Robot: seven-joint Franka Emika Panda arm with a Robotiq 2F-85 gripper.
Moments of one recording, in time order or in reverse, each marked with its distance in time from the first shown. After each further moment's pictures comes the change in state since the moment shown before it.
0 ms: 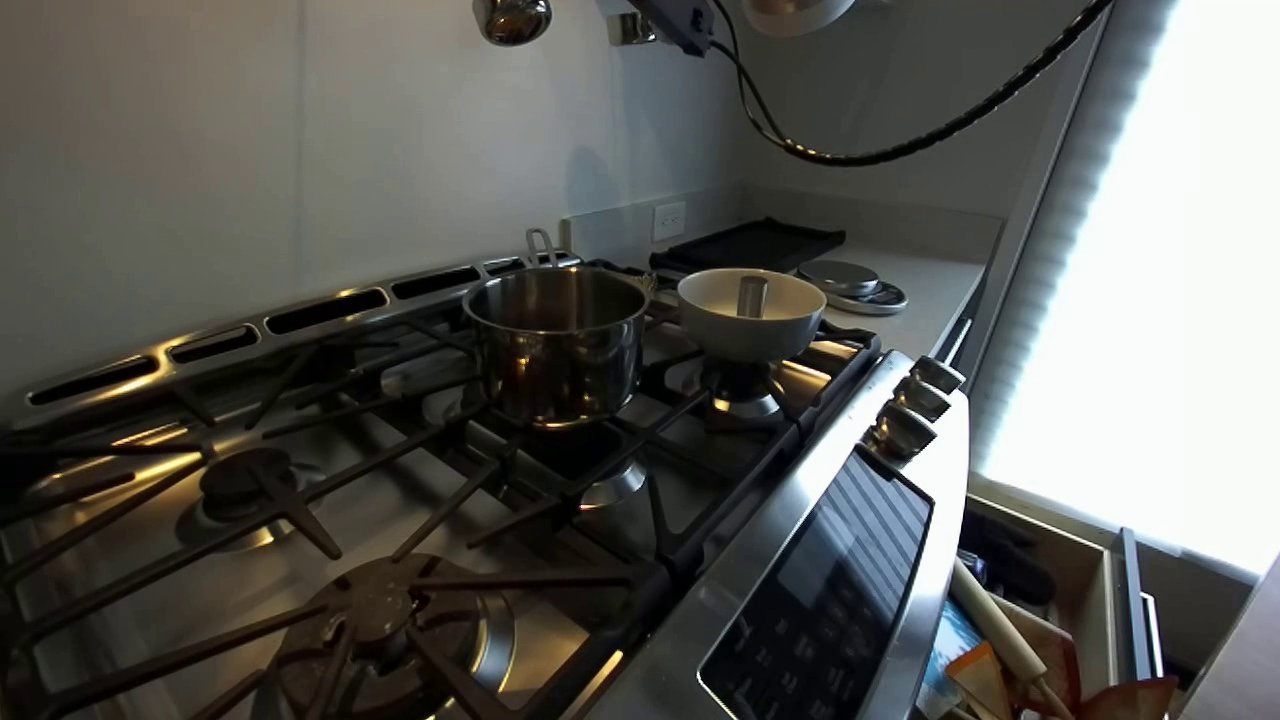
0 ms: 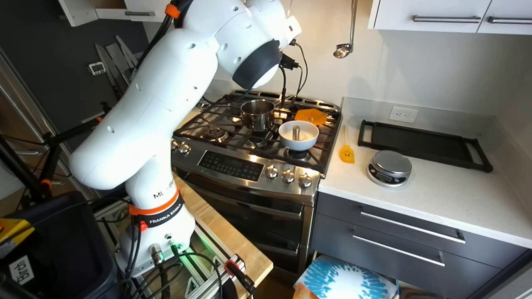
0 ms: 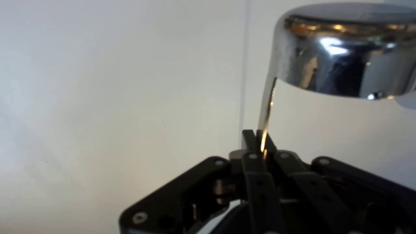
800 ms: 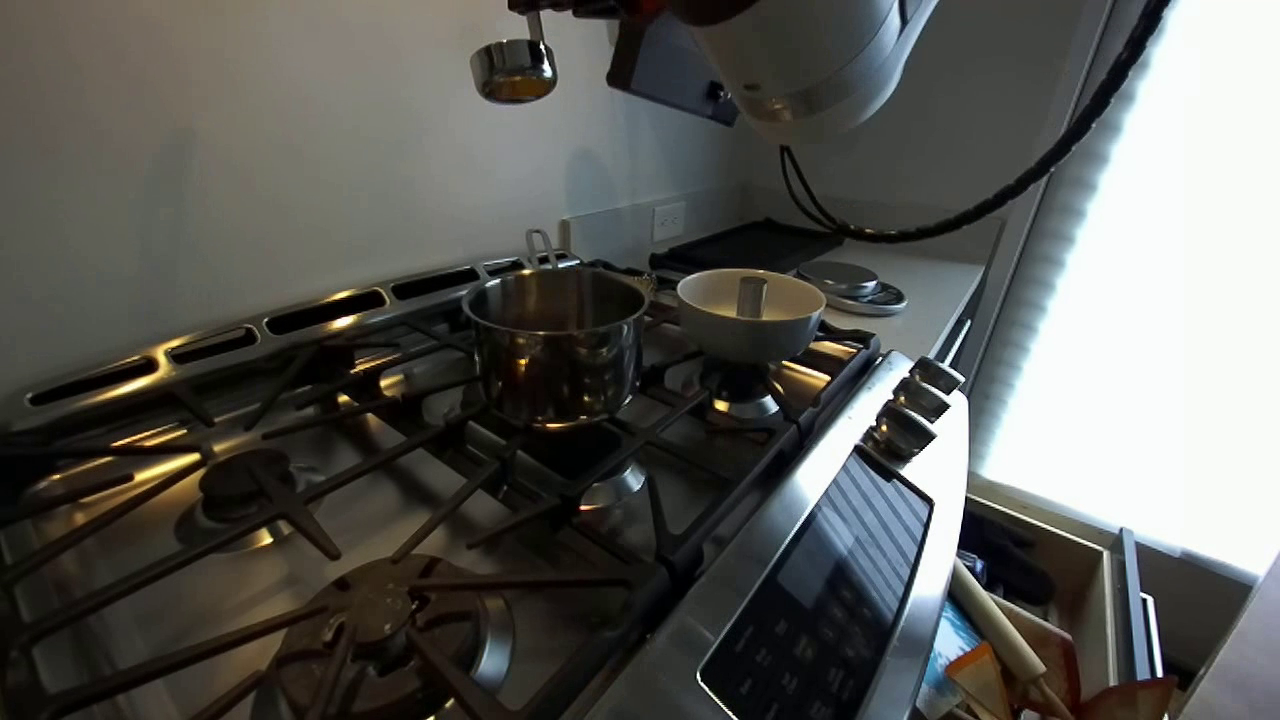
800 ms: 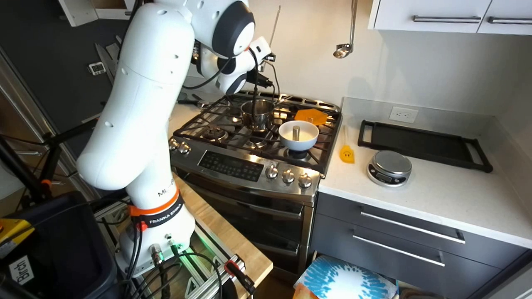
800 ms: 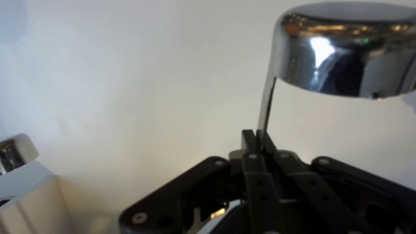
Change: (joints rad) arm 0.195 0.227 -0.119 -0.312 0.397 0.581 -0.079
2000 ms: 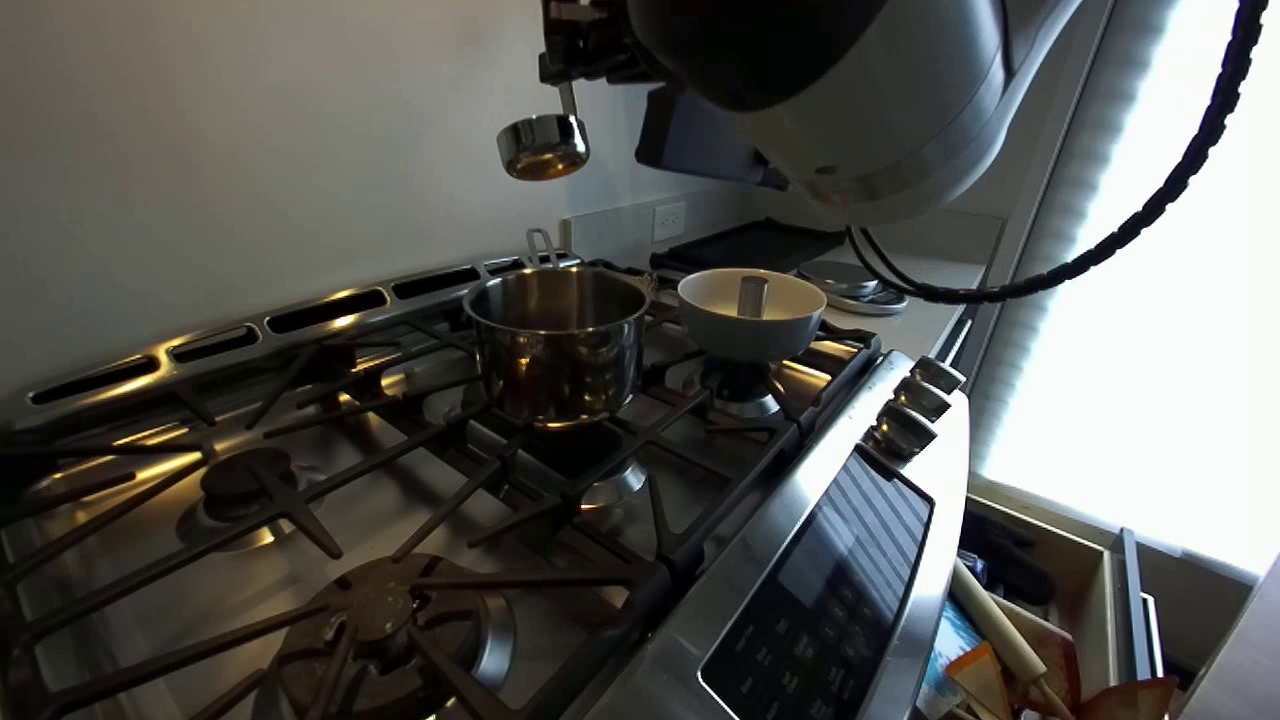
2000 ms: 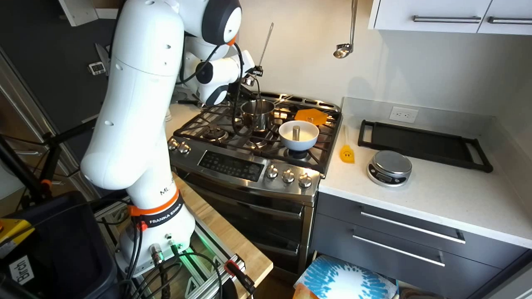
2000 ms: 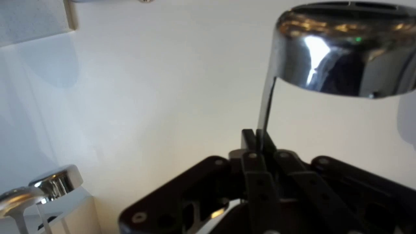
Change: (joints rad) arm 0.093 0.077 -0.018 -0.171 0.211 0.140 0.029
